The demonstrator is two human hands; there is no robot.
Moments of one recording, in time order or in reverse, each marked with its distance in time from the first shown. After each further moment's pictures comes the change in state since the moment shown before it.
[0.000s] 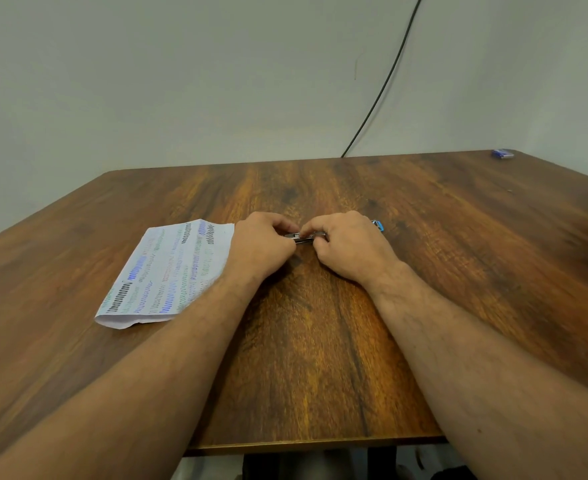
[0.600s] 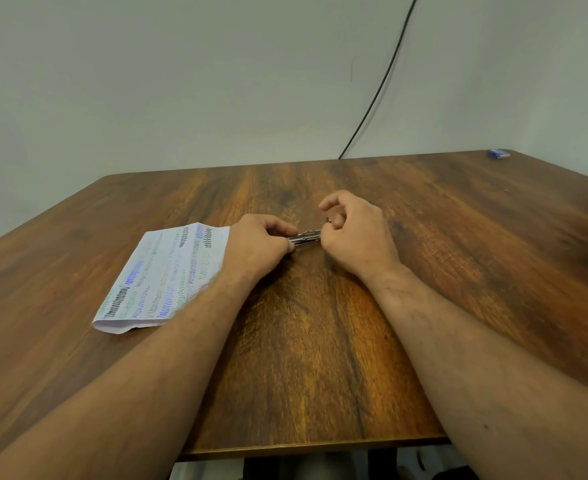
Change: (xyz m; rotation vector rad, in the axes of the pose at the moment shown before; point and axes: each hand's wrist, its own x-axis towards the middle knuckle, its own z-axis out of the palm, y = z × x) left_hand 0.000 0.001 -0.003 -0.145 -0.036 -0.051; right_hand 0.002 0.012 -0.001 0.309 0.258 0.166
